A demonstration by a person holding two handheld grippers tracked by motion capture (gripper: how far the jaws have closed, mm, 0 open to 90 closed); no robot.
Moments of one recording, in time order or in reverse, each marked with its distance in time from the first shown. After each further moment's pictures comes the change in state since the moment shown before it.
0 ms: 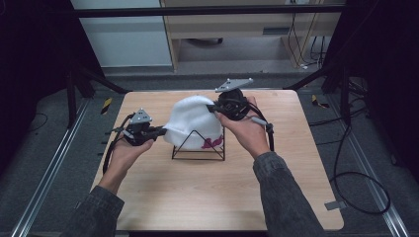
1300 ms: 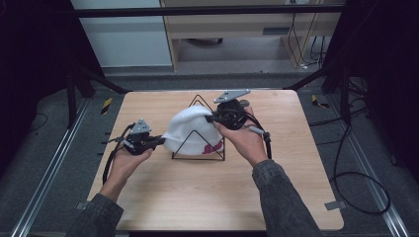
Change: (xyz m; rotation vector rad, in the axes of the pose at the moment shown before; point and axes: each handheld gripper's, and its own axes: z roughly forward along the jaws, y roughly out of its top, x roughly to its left) left arm -0.001 -0.033 0.008 0.025 0.002 -0.030; right arm 0.008 -0.024 0.014 0.022 0.051 0.027
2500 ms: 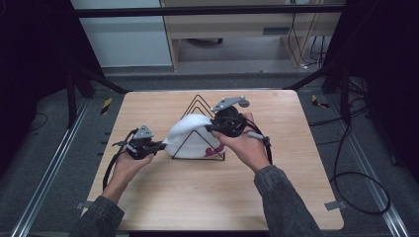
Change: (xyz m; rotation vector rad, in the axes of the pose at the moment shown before) left arm 0.001 -0.020 0.016 0.050 -0.013 0.000; right arm 0.012 -0.010 -0.001 0.093 -0.028 -0.048
